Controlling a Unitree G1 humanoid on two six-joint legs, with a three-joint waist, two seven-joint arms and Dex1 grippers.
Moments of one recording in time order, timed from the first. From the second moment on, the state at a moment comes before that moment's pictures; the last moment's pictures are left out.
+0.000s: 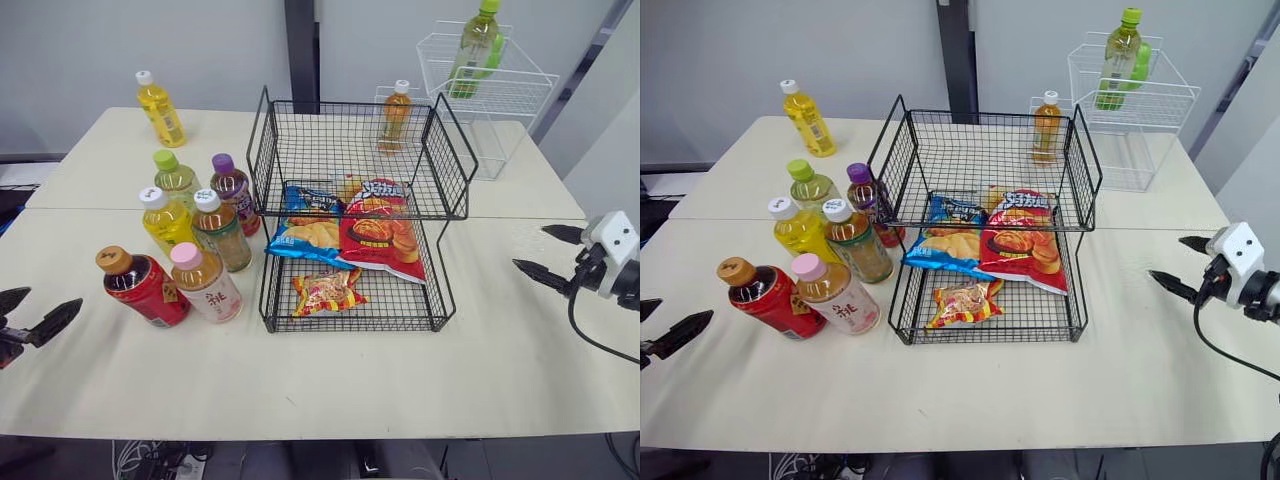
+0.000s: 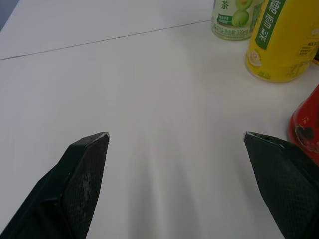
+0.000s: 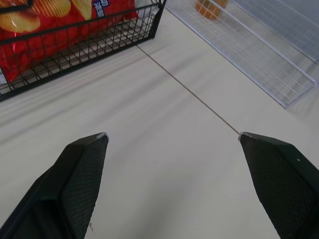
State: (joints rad) left arm 0.19 0.91 0.76 0.24 -0.47 0.28 -0.90; right arm -0.27 -0.93 -0.30 0.25 0.36 0.10 1.04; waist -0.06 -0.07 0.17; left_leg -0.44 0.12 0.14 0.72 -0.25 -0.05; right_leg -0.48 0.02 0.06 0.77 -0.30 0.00
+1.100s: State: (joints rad) left arm 0.46 0.71 1.09 -0.61 -0.95 0.67 -0.64; right arm -0.76 -0.75 0.03 -0.20 0.69 0.46 1.31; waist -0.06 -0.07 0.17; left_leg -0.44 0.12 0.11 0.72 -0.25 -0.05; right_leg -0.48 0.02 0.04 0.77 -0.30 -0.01
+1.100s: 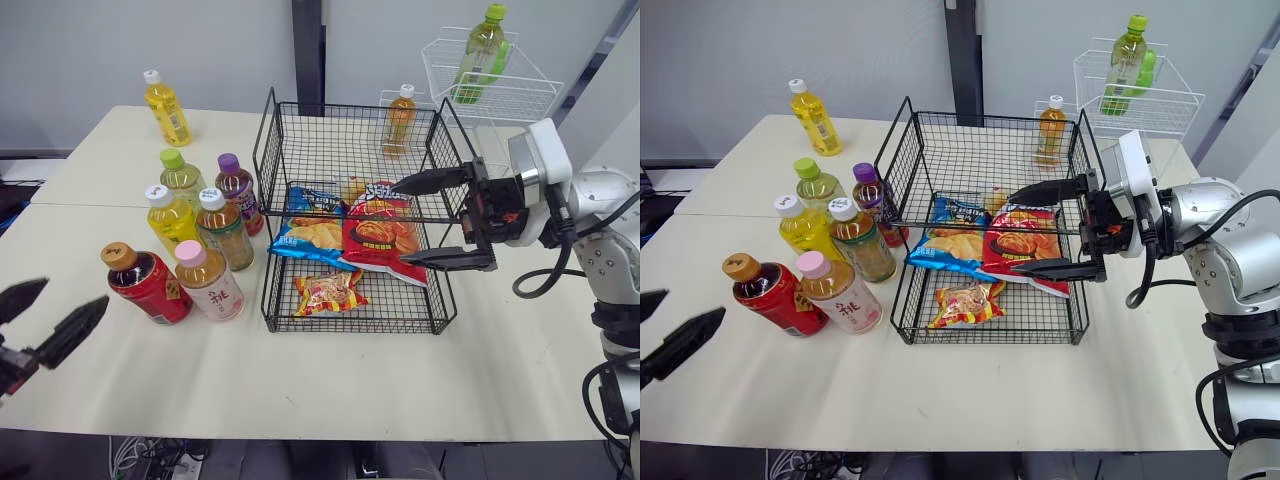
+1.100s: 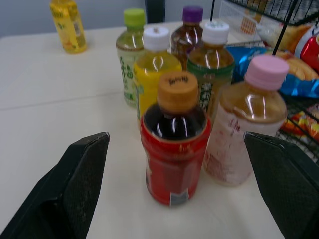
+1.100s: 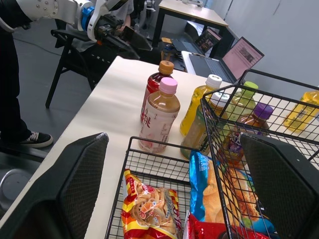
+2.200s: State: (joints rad) left arm 0.18 0.76 0.74 -0.51 -0.79 0.66 -0.50; right arm -0.74 -0.76 0.02 -0.25 0.69 0.51 1.27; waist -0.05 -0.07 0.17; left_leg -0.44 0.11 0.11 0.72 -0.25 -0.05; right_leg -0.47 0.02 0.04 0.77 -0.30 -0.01
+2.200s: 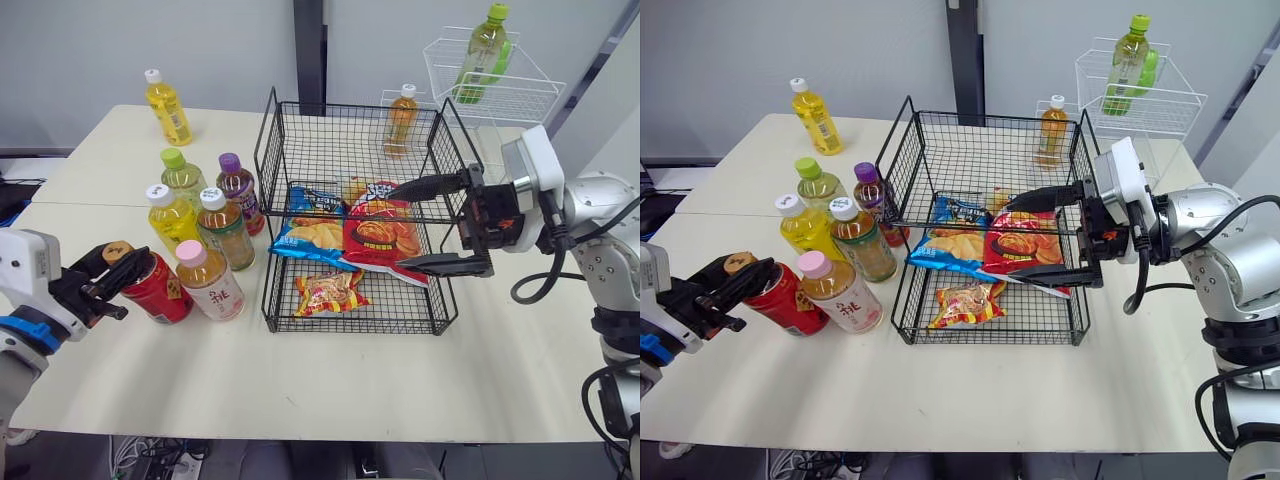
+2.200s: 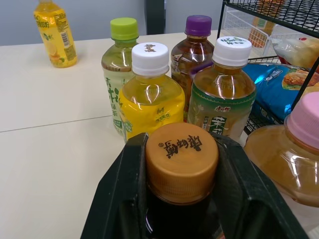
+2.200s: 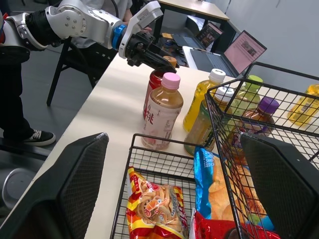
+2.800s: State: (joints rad) left arm -0.23 1.26 0.80 -0.17 -0.98 0.84 -0.74; right arm -0.66 -0.76 -0.10 -0.39 0.73 0.60 1.00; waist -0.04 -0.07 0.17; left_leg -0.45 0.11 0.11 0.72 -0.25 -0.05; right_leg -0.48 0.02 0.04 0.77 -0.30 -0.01
